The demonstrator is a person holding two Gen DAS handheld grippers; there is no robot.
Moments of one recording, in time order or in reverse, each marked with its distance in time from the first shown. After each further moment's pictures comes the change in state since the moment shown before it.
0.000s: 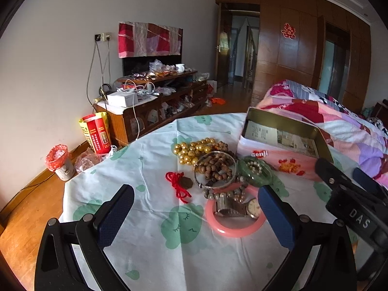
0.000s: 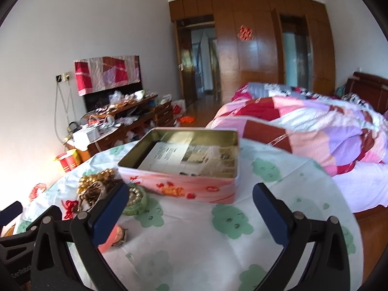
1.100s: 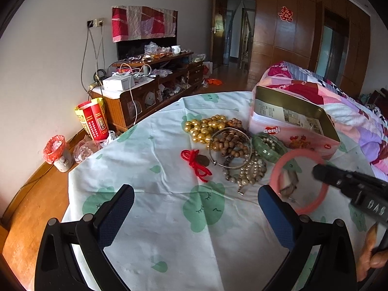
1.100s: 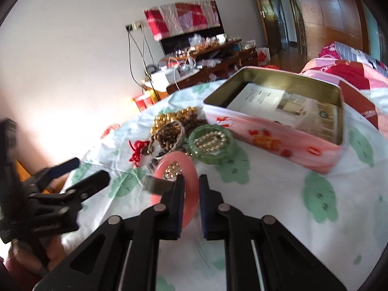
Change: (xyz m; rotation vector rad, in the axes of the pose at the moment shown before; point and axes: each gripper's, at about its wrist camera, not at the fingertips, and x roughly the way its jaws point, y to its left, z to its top) left arm 0.006 0.024 -0.007 0.035 0.114 -0.029; right arm 0.032 0.018 -0.017 -0.125 0.323 0.510
